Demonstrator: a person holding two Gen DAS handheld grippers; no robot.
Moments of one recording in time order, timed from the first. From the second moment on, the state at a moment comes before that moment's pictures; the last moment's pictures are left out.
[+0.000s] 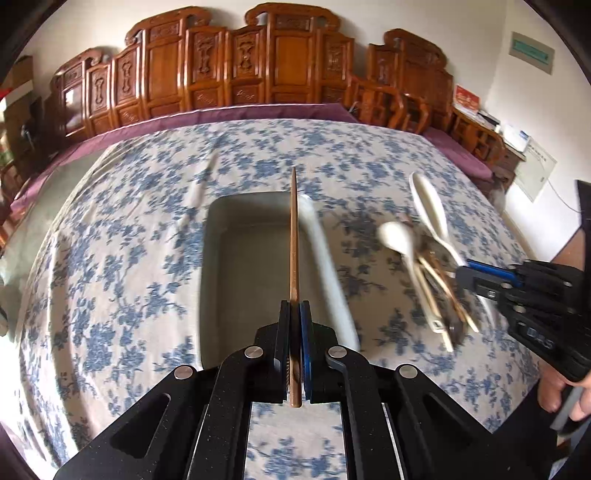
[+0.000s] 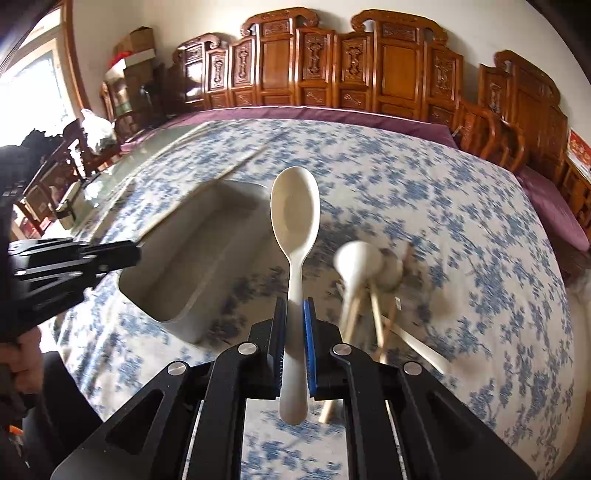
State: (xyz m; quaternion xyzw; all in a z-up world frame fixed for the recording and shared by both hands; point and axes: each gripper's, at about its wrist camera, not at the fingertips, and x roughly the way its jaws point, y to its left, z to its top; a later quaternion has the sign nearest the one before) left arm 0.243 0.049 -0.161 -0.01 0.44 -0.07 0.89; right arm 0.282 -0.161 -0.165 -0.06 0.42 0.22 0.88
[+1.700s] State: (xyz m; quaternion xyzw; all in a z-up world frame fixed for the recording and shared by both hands) left arm 0.245 0.135 -0.163 -0.02 0.46 -0.02 0.89; right arm 0.341 -0.024 -0.220 -0.04 0.49 0.27 0.83
